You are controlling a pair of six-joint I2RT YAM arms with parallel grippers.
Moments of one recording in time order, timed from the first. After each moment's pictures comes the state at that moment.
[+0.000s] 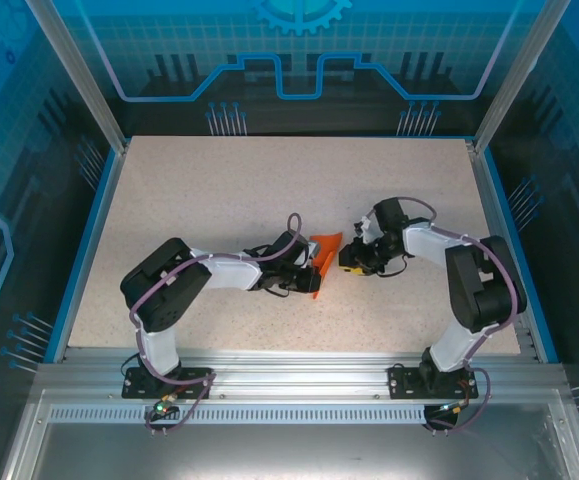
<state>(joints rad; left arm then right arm) -0.76 1.85 0.92 0.02 0.32 -0.62 0.26 1.70 0.91 -0.50 -0.66 0.43</state>
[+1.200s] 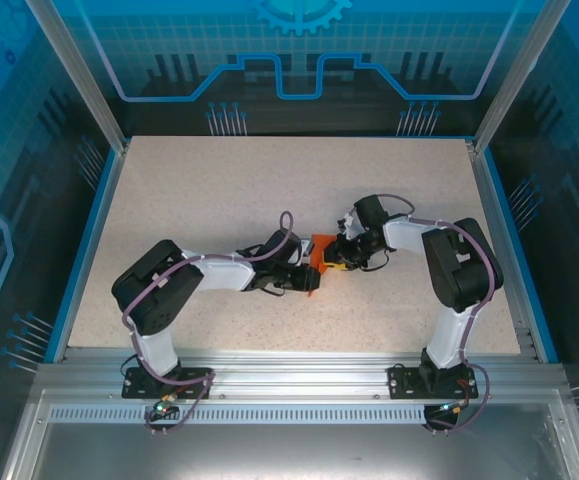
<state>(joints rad) -0.72 1.80 0.87 0.05 0.34 -0.64 0.33 1.87 1.01 -0.39 -0.66 0.49</state>
